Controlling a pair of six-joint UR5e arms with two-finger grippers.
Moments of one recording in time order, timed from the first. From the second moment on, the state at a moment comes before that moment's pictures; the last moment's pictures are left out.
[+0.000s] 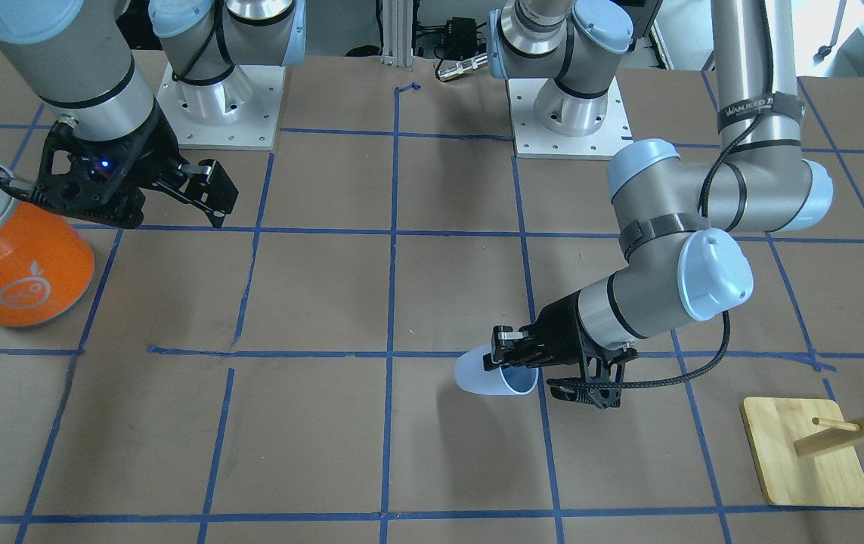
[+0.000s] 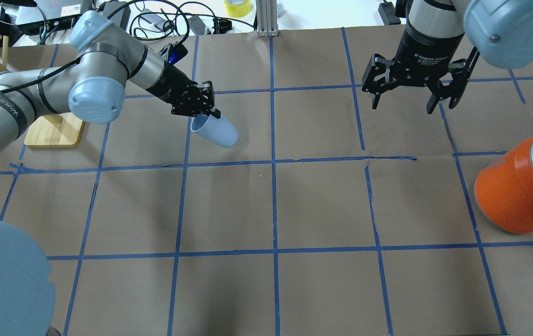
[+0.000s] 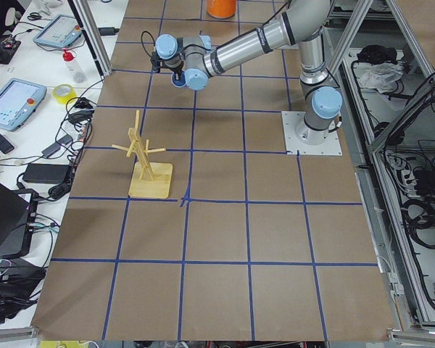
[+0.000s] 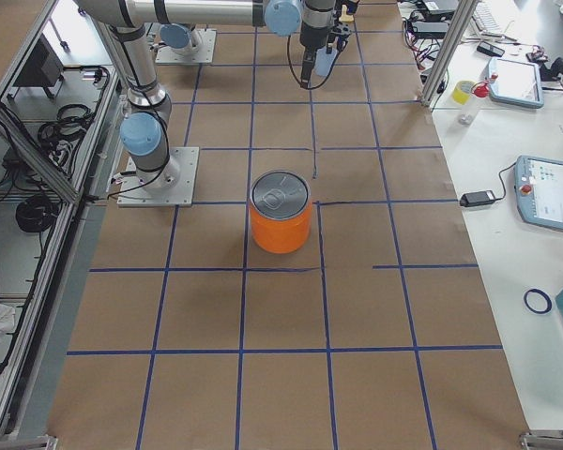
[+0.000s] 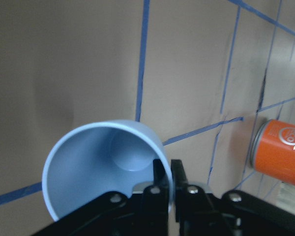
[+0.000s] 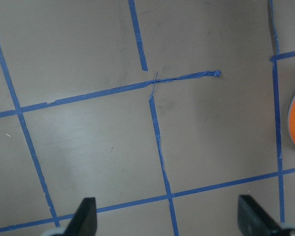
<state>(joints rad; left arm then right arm) -1.51 -1.97 -1.64 -1.14 1.10 0.03 1.59 -1.49 1.52 -1.52 -1.59 0.21</state>
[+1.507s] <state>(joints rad) -1.47 -2.07 -1.58 -0.88 1.56 0.09 1.59 -1.48 1.52 -1.52 -1.59 0.21</state>
